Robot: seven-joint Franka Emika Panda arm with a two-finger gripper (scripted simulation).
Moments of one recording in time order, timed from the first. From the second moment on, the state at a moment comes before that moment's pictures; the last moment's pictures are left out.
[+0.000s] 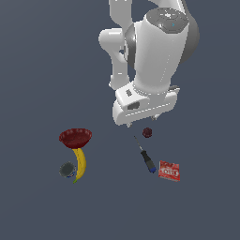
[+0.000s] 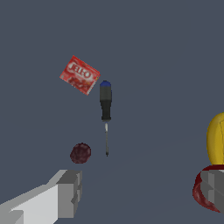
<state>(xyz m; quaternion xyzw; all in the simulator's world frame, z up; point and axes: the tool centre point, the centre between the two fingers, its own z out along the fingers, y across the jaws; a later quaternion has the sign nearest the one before) 0.038 0.077 0.267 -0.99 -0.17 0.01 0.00</state>
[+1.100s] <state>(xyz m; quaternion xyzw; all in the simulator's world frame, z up) 0.125 0.193 0.118 -0.85 -0.53 0.01 0.00</state>
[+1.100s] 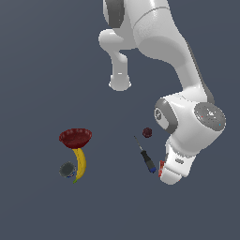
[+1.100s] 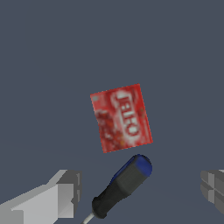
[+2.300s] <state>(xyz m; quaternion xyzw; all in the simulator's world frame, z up) 0.135 0.228 0.044 -0.79 -0.61 0.00 0.00</state>
